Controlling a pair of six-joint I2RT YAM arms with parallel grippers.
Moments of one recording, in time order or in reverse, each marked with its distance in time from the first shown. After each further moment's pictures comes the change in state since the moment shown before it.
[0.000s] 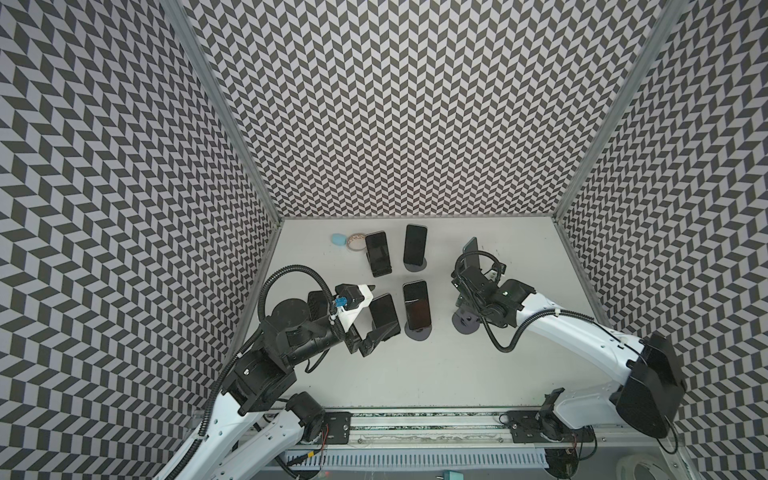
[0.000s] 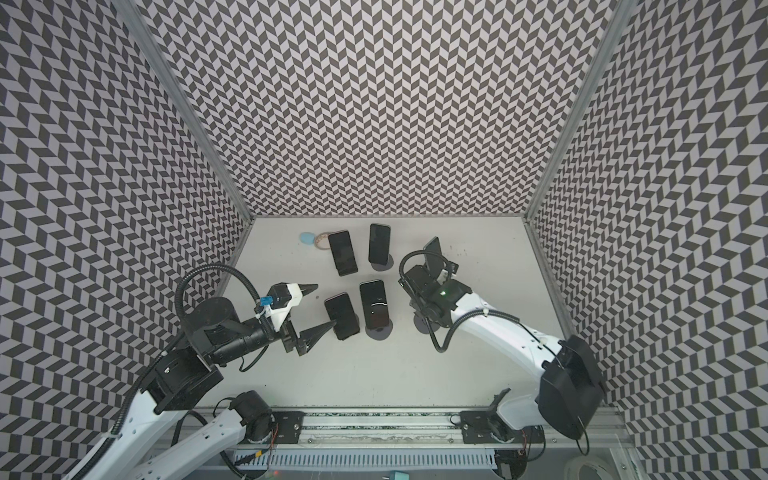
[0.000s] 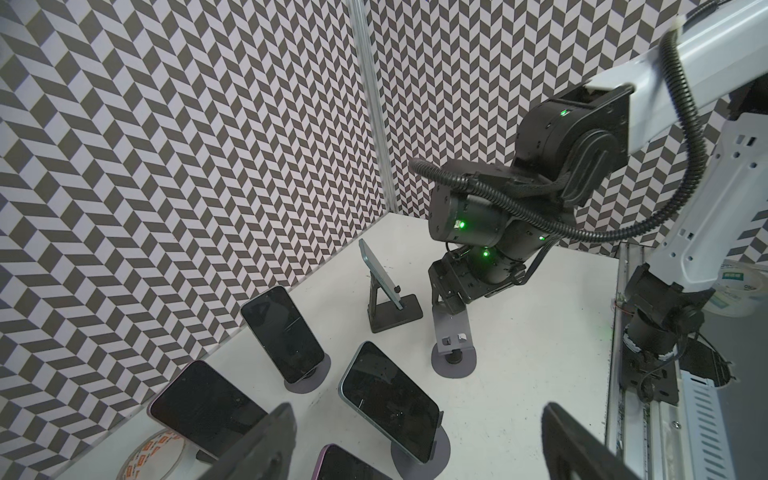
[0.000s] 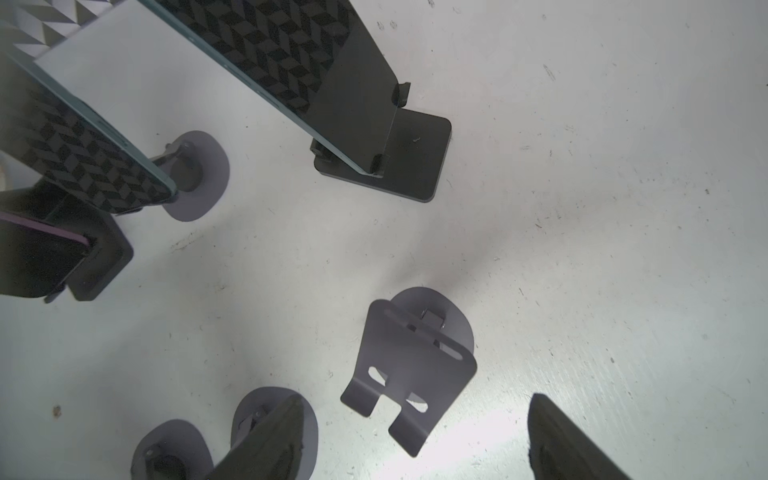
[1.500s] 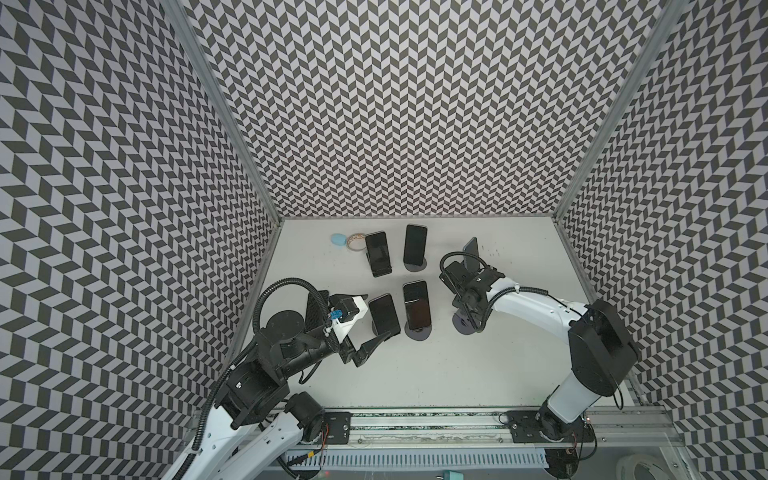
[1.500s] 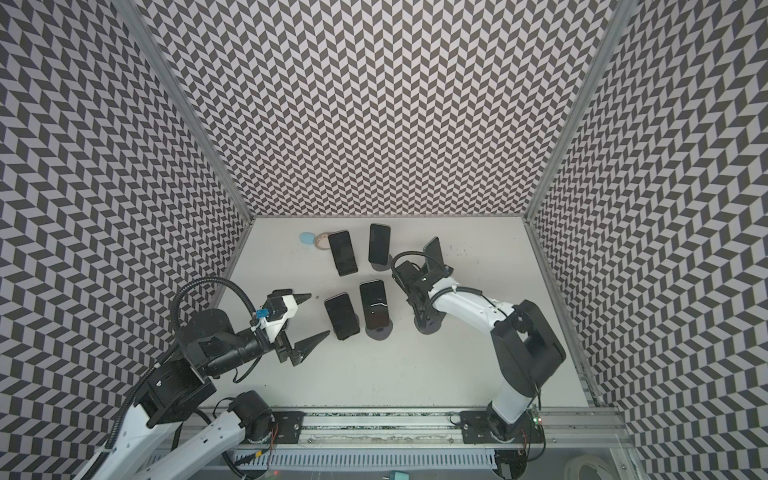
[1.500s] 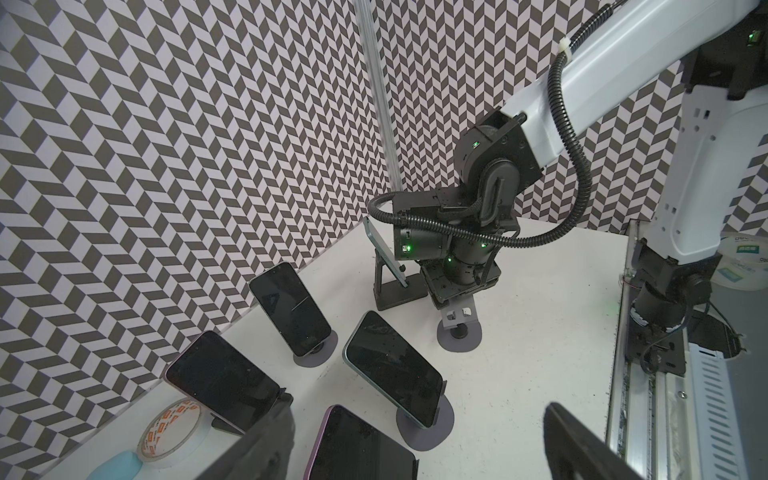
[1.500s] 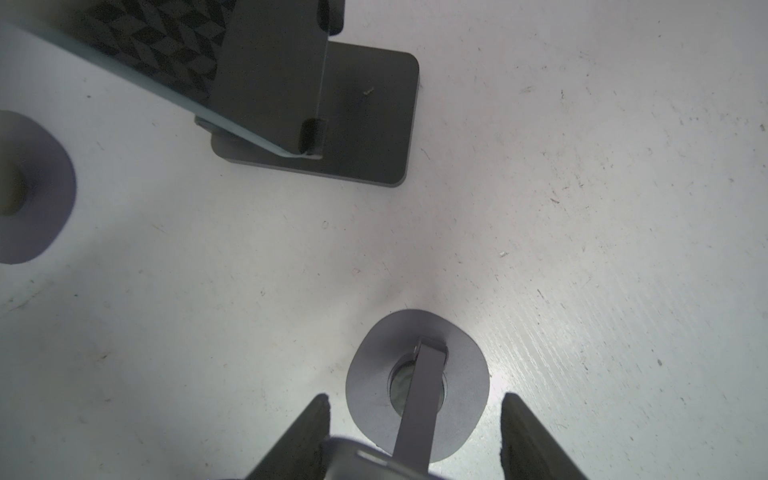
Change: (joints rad) left arm 0.000 -0.076 -0.051 -0.066 -0.026 0.032; right arm -0.068 0.229 0.057 0.012 -0.037 0.082
